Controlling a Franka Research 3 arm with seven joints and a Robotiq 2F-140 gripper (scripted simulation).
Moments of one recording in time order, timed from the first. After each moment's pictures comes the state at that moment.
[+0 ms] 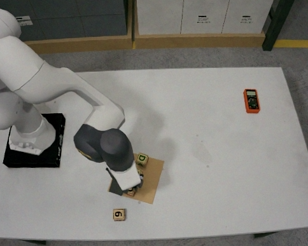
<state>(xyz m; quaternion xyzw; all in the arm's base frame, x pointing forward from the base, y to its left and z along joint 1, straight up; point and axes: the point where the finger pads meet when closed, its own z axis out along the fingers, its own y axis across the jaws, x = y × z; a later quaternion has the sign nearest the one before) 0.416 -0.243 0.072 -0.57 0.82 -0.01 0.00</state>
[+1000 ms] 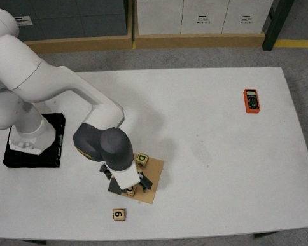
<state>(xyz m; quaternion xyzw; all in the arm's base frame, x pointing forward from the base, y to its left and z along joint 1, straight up) 0.412 -0.240 0.078 -0.57 0.82 0.00 0.00</state>
